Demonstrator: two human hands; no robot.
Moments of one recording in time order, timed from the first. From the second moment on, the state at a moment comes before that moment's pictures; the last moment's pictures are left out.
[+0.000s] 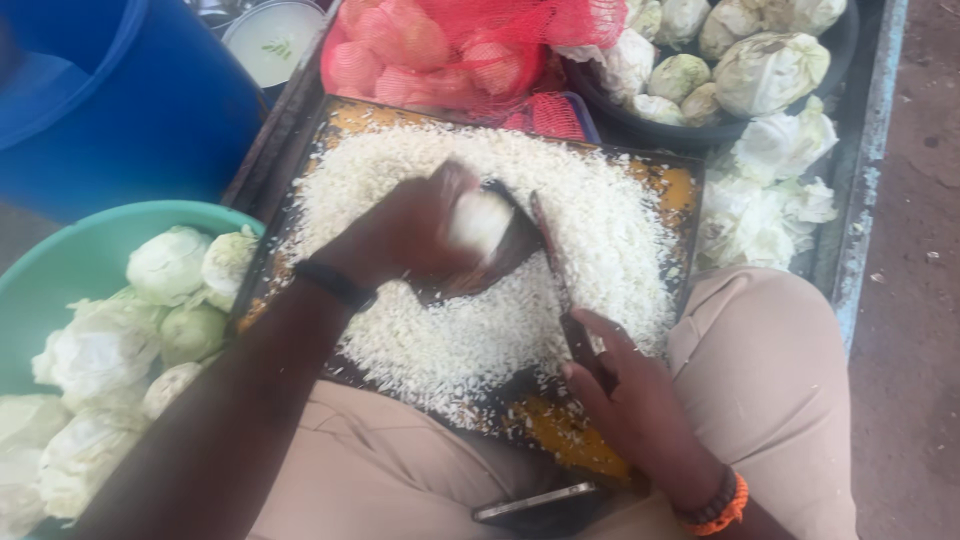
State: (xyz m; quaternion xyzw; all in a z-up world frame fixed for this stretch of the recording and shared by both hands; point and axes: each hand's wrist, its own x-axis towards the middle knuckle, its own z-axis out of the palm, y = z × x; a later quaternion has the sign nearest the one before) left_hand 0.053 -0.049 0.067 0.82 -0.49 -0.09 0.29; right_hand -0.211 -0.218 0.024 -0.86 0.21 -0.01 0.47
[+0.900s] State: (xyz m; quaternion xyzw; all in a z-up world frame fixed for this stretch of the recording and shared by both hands) left_hand 0.021 -0.028 0.037 0.87 -0.45 0.11 0.16; right_hand -0.195 -0.213 0.034 -0.90 0.09 -0.01 0.43
